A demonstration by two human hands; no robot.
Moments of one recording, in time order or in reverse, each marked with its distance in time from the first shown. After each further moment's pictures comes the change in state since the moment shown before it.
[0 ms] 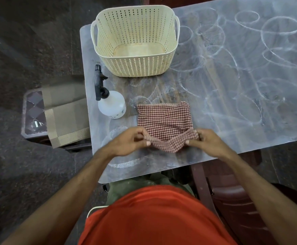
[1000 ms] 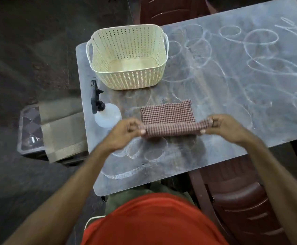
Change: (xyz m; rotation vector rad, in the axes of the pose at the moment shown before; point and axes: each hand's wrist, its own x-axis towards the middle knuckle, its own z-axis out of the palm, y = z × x) left_hand 0.015 0.033 -0.024 -0.036 0.187 0.002; right_hand -0.009 -0.046 -0.076 0.138 0.061 -0.040
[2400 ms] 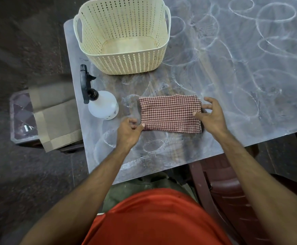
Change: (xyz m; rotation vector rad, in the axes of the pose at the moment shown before) left_hand 0.036 -0.059 0.056 0.020 0.530 -0.376; right_hand 0.050 0.044 0.049 0.038 0.569 0.171
